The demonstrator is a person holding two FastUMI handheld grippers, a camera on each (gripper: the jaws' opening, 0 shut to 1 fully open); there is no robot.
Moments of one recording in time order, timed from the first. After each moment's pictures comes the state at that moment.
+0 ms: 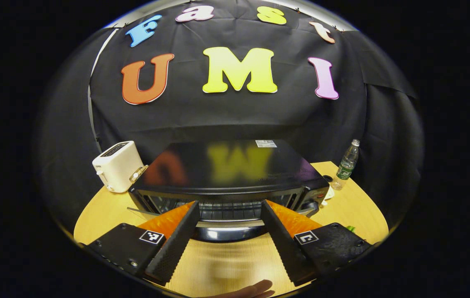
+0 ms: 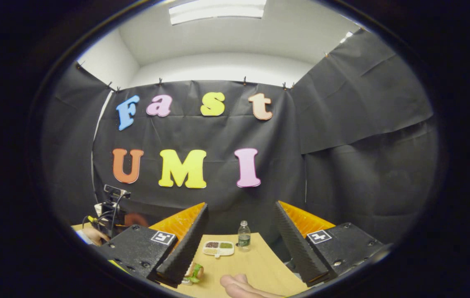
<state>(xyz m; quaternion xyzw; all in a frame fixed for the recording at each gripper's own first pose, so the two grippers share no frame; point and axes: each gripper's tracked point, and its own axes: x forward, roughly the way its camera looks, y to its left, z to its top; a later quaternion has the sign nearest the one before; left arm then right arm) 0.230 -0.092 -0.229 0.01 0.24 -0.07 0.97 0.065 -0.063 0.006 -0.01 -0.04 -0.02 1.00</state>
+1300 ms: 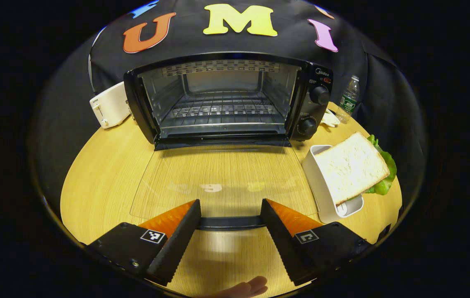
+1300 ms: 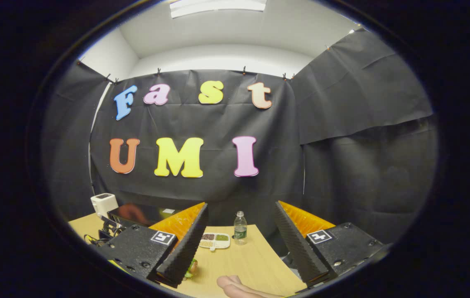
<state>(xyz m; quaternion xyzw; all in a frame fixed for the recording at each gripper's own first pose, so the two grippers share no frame) 0.118 -0.084 -0.370 0.01 0.40 -0.07 0.92 0.084 -0.071 -0.031 -0.01 0.01 -0.03 1.00</state>
